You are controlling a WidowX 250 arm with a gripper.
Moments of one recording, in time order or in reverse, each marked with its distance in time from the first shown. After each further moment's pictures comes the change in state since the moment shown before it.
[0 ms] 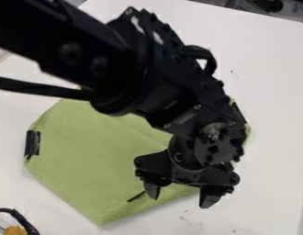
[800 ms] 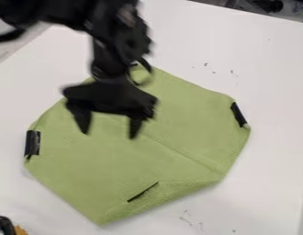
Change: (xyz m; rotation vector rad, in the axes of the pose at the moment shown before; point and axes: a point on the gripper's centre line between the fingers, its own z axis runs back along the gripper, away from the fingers) arm 0.065 0.116 0.024 0.123 0.040 0.132
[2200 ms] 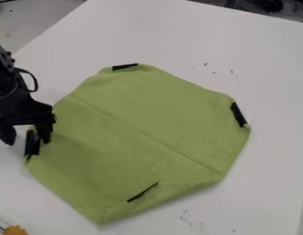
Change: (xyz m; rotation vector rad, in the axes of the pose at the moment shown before) arm 0.023 0.132 -0.108 -0.079 0.063 0.081
